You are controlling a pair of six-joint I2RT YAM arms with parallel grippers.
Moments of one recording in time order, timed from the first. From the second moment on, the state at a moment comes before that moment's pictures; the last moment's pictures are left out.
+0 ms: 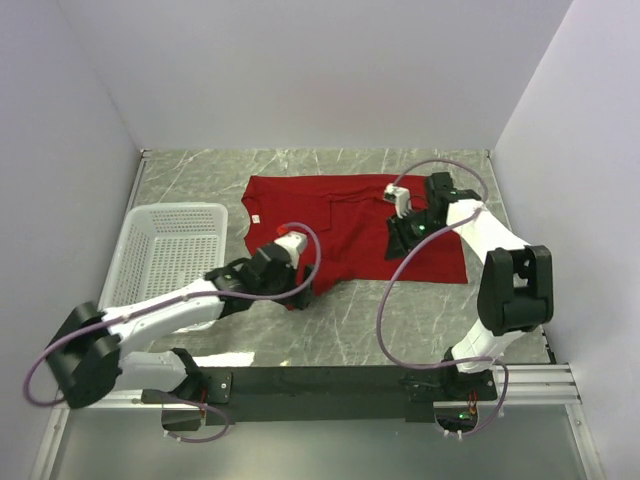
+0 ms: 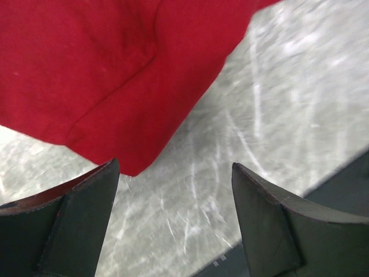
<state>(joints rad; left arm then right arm) -0.85 1.21 0.72 -0.26 -0.04 -0.47 0.12 1.66 1.20 -0.83 -0.69 -0.49</state>
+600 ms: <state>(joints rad) -0.94 1.62 0.91 -0.28 -0.28 -0.46 0.00 1.55 1.05 -0.83 -0.70 -0.52</state>
